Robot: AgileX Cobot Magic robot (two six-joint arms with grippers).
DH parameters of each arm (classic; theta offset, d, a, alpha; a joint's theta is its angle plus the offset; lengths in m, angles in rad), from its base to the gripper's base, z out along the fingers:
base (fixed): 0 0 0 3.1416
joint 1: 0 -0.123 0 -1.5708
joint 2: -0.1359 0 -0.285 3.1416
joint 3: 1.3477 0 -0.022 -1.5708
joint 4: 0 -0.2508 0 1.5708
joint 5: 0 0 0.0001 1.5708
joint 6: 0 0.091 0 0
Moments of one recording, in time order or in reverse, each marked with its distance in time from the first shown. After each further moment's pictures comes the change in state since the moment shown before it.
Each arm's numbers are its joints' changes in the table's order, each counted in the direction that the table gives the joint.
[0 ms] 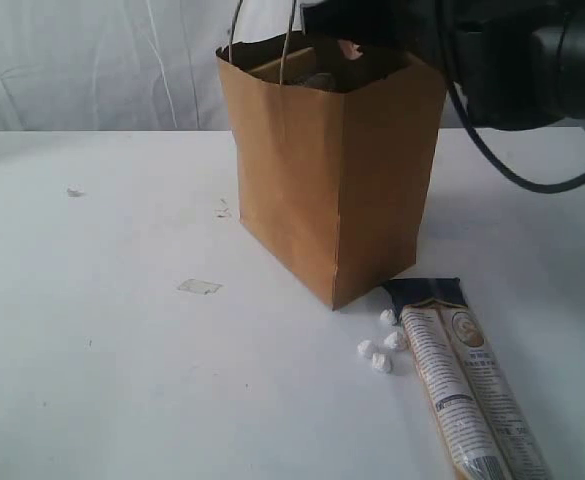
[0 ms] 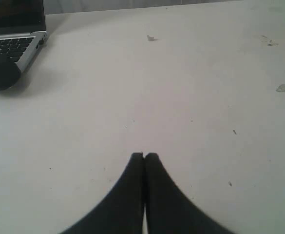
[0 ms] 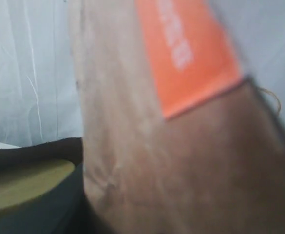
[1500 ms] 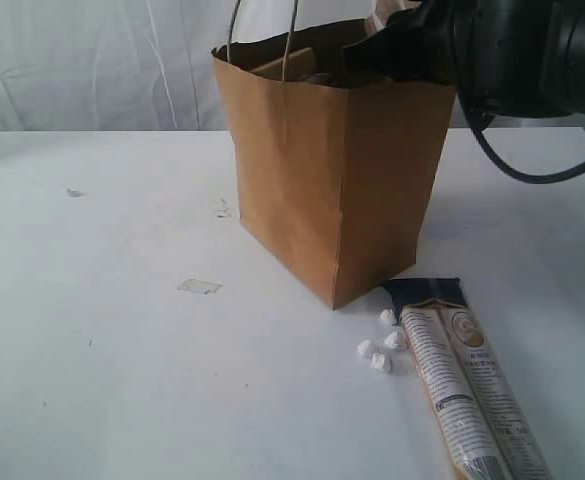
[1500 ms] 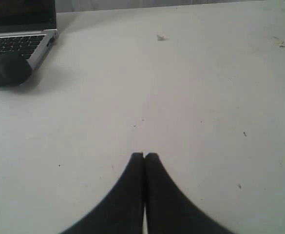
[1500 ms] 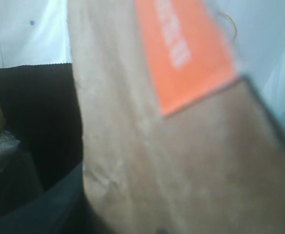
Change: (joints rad) left arm -0.034 0.000 0.000 0.001 0.000 0.000; right arm 0.024 0.000 0.000 -0.424 -0.109 -0.426
